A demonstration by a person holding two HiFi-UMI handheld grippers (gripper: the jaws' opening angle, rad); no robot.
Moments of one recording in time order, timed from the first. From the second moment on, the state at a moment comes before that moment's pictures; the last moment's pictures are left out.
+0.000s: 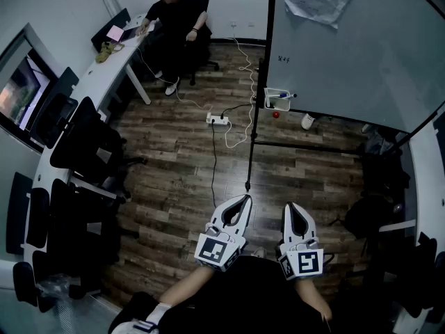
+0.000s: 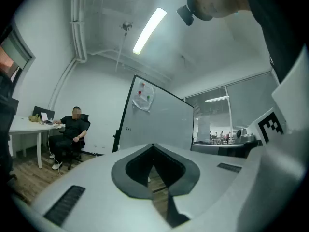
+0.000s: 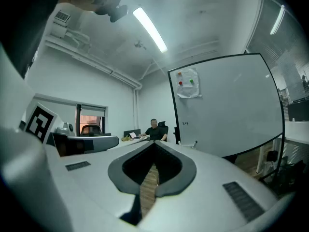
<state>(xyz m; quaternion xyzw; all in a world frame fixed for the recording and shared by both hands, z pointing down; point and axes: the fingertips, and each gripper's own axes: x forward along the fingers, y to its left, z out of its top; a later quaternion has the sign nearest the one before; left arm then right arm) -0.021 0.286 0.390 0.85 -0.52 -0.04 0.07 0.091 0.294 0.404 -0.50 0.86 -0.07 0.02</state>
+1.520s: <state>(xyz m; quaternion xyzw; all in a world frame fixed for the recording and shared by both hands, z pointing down) -0.090 0.283 0.380 0.87 -0.48 -0.05 0.07 0.028 0.299 0.393 -0.55 0.83 -0.06 0.02</state>
